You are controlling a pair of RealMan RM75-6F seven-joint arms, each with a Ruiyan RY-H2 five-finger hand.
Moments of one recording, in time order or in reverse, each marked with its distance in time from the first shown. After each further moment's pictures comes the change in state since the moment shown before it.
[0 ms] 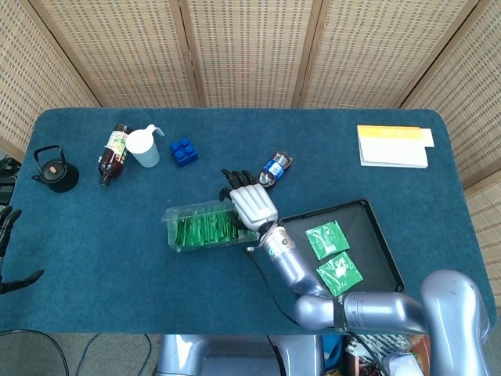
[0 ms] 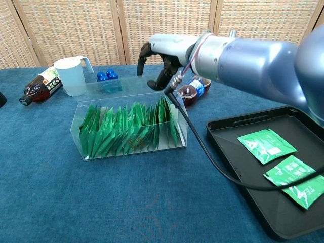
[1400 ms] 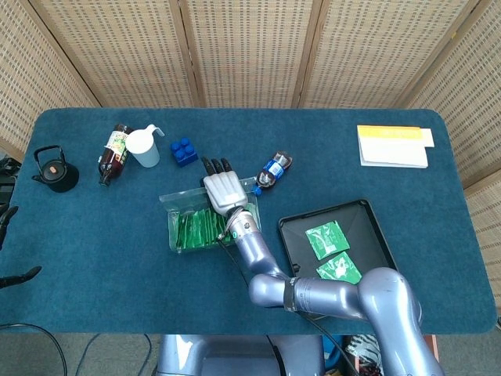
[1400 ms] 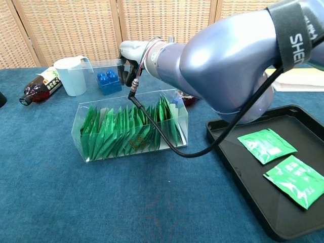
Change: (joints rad) left arm -0.024 0.018 -0.010 0.025 -0.045 -0.060 -0.082; right arm 0.233 -0.215 0.069 0.377 0.194 -0.079 -0.137
